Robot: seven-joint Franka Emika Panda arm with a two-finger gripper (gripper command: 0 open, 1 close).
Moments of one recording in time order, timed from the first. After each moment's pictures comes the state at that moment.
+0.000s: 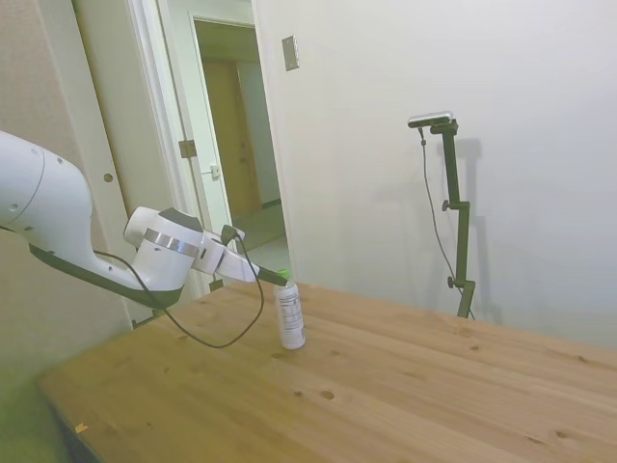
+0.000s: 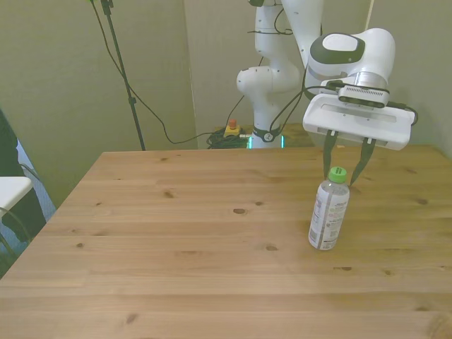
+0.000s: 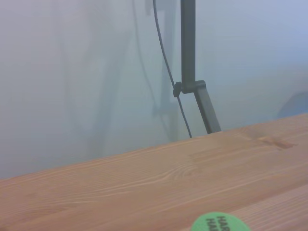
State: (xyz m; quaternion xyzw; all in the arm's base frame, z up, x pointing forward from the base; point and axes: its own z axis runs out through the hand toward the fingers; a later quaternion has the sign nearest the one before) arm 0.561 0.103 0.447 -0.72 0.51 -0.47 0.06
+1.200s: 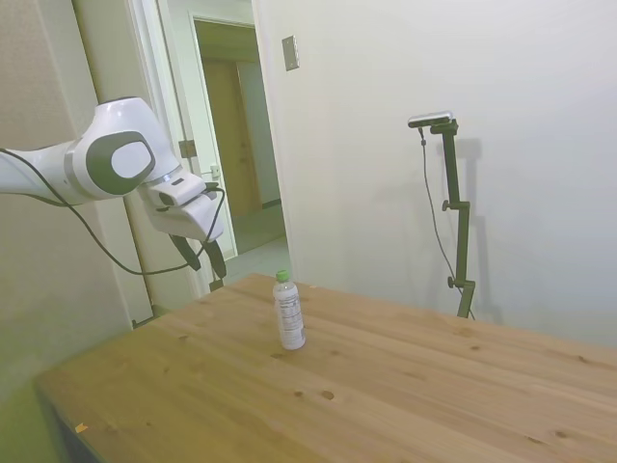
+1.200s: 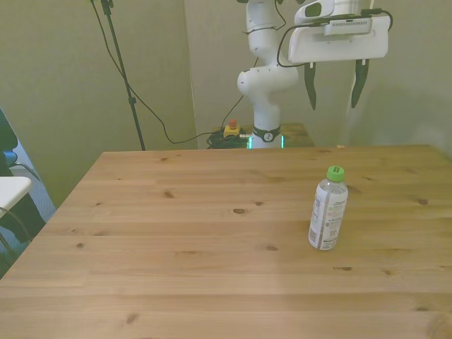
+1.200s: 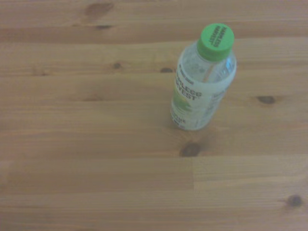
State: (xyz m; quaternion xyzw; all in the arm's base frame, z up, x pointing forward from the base) arm 0.458 0.057 0.589 -0.90 0.41 -0.13 0.06
